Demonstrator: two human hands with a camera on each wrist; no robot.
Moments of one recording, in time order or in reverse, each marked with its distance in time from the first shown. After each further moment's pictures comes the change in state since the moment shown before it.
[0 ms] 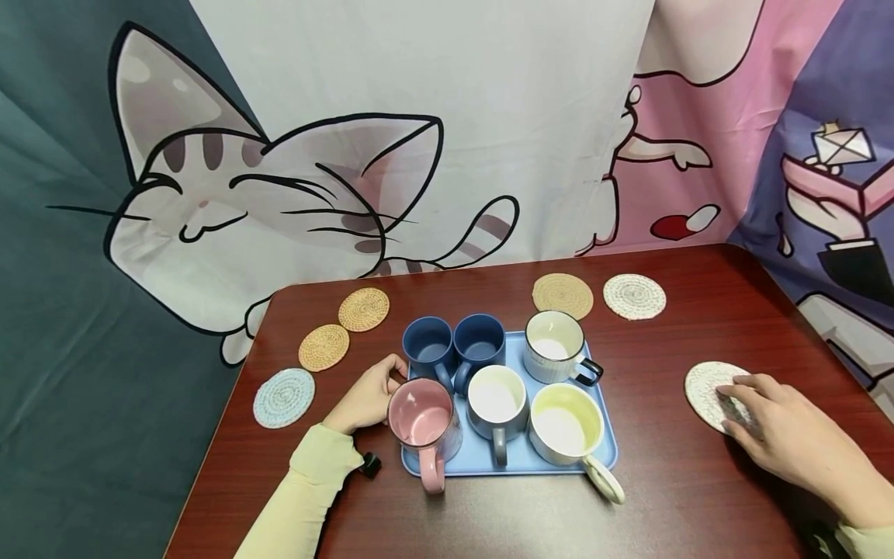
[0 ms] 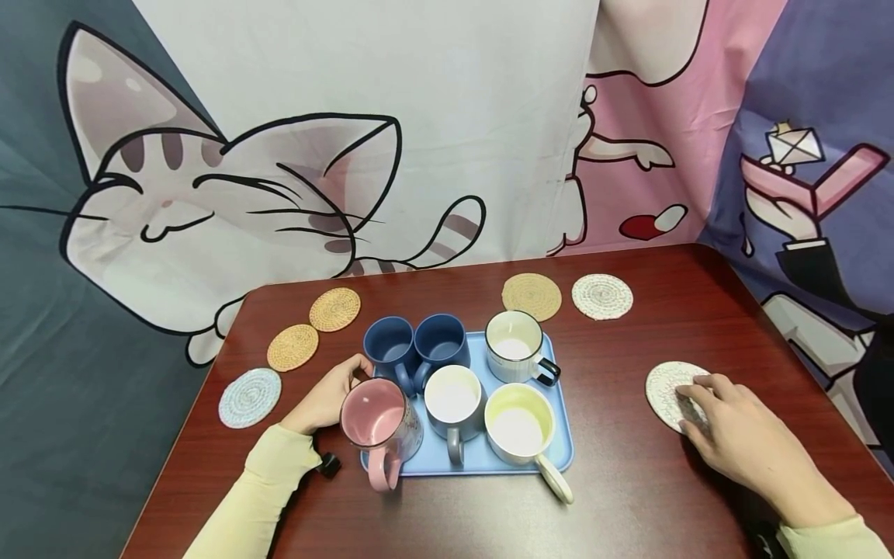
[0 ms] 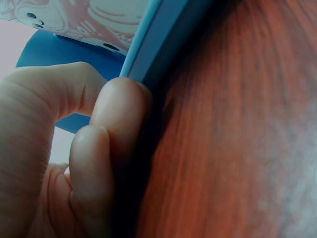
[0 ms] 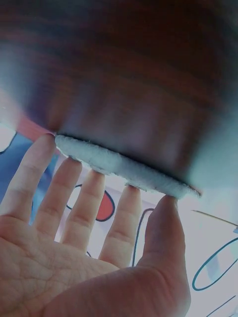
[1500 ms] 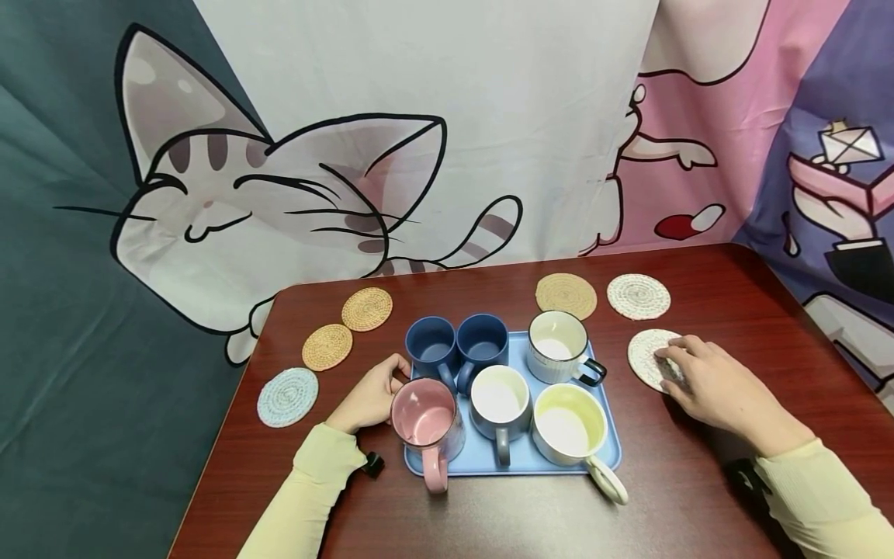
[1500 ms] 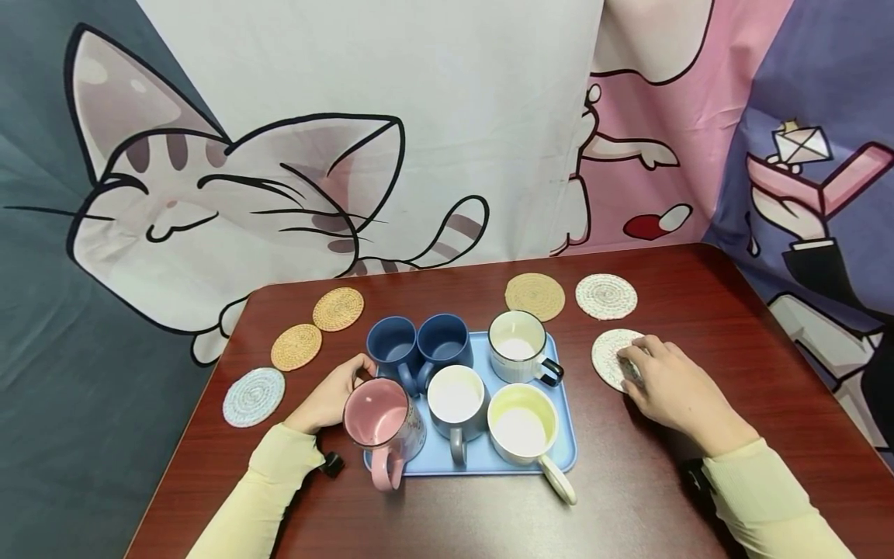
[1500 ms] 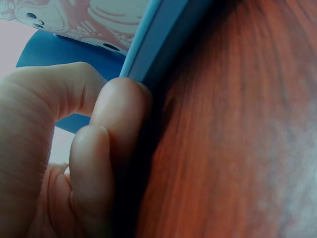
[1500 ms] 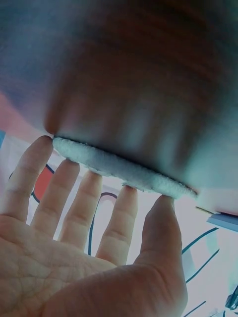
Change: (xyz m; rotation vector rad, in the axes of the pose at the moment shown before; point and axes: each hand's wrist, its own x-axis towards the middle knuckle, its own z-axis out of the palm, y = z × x) left_hand 0.000 -0.001 0.002 0.003 0.005 0.000; right_hand 0.077 -0.025 0.030 0.010 -0.094 -0.019
